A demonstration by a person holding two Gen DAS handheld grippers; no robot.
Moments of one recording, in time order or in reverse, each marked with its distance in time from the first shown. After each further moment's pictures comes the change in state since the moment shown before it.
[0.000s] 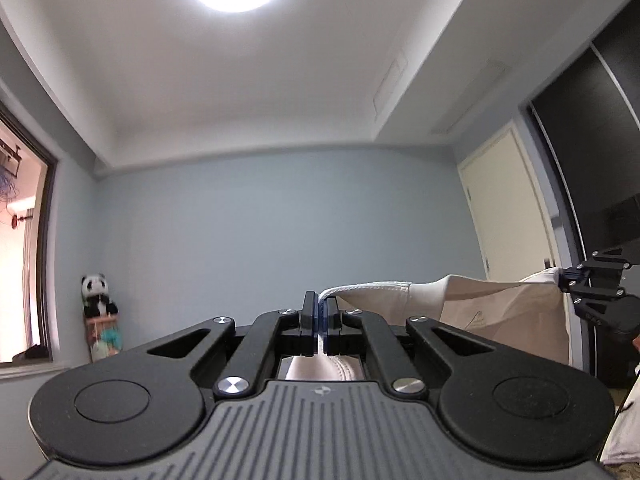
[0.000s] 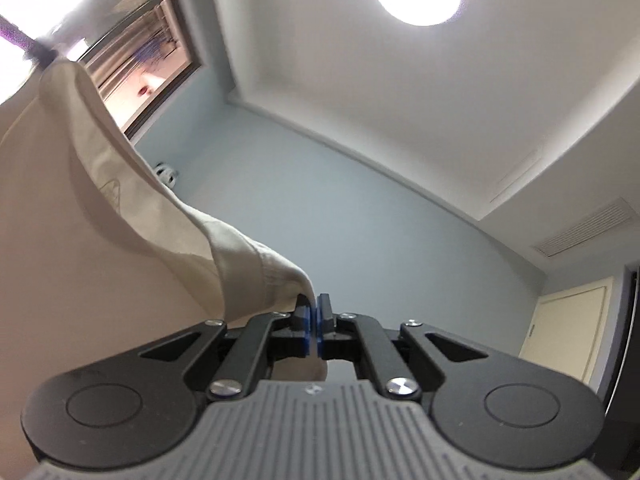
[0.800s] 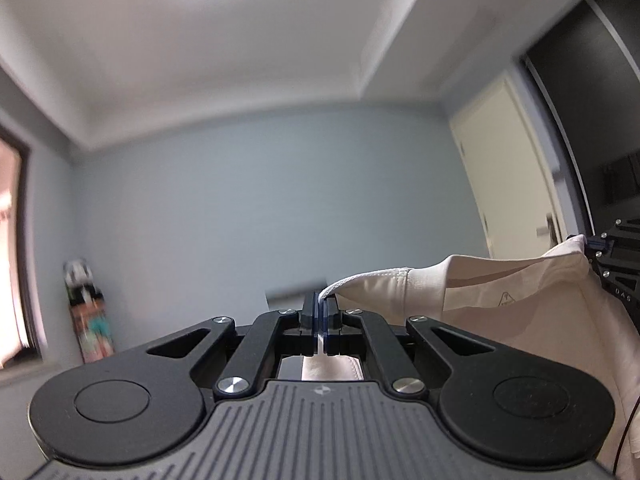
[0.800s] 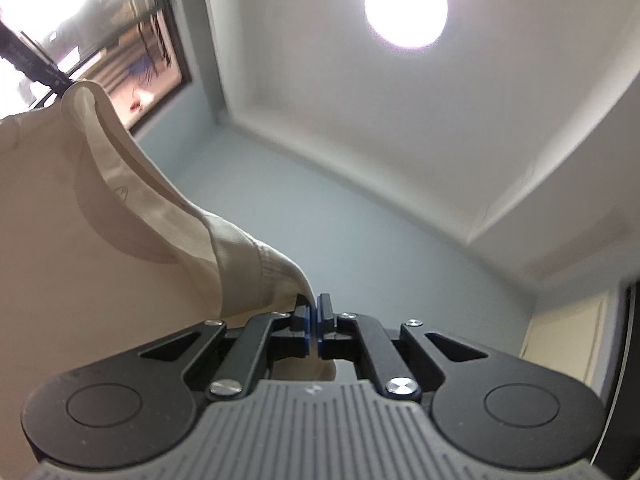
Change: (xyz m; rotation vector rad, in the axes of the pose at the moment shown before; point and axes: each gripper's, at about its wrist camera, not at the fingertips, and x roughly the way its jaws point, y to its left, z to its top) left arm 0.164 -0.014 -0.061 0.063 0.181 -0.037; right arm 0.053 -0.001 -0.031 -0.008 -0.018 -0.006
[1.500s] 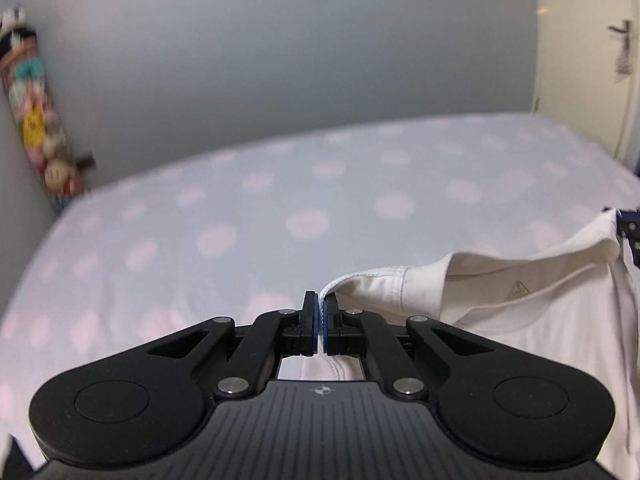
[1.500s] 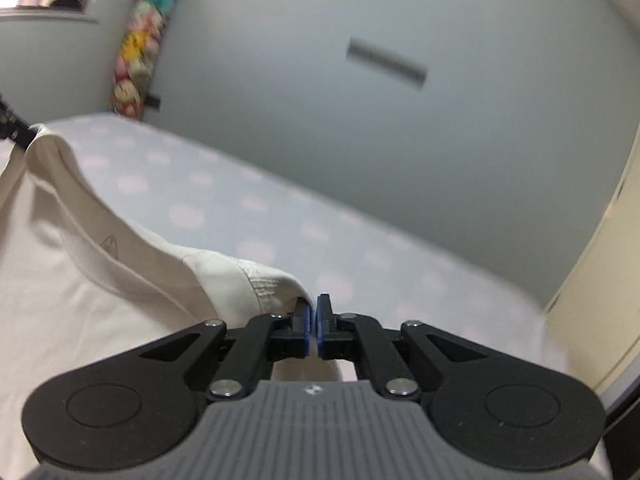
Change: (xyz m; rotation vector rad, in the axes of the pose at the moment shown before) left arm 0.375 -0.016 -0.399 -0.136 0.811 -0.021; right arm 0.269 0.196 -0.398 0.189 0.791 0.248
